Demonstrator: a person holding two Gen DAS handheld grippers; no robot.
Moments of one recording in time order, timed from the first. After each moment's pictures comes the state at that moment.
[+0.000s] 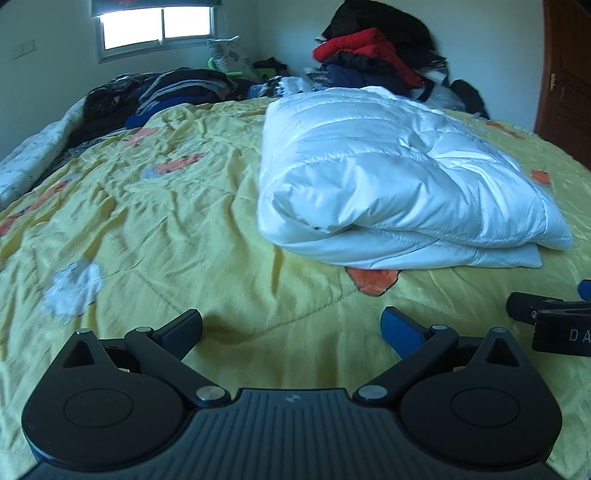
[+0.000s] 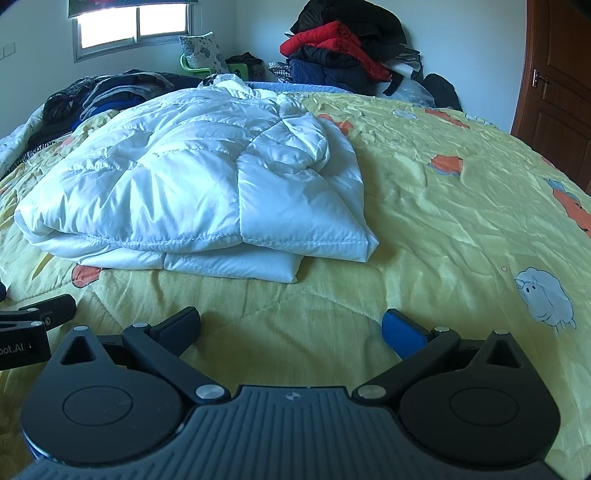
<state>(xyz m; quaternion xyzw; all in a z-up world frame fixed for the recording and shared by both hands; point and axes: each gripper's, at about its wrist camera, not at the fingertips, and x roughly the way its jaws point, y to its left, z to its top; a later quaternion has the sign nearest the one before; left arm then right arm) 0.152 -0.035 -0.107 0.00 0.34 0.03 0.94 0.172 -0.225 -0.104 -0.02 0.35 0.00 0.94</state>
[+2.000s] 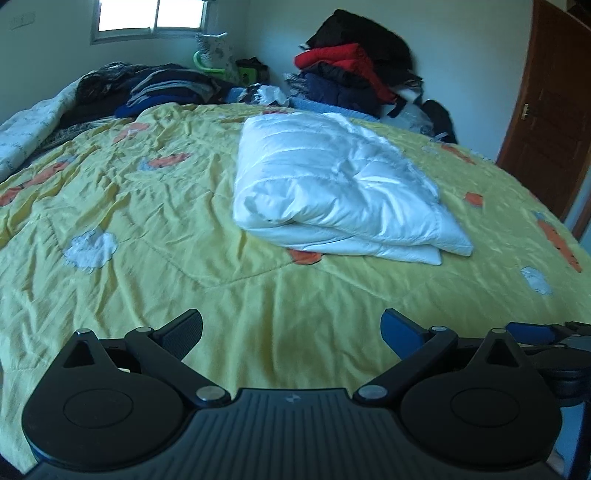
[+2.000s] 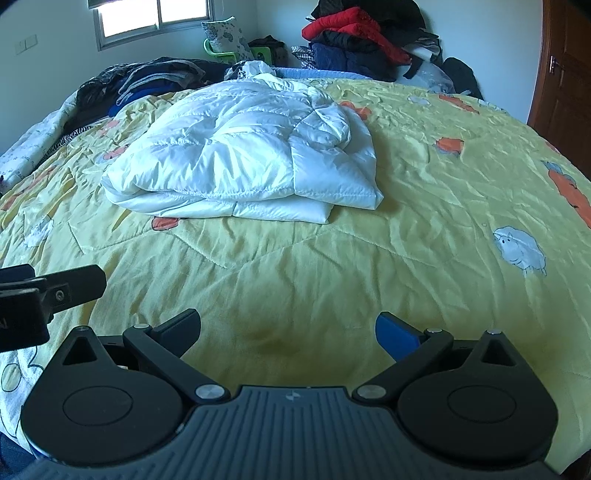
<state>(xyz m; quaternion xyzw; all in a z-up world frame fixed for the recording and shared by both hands) 0.075 -0.037 -0.059 -0.07 0.34 -0.03 0.94 0.098 -0.215 -0.074 0.00 0.38 0.04 0.92</state>
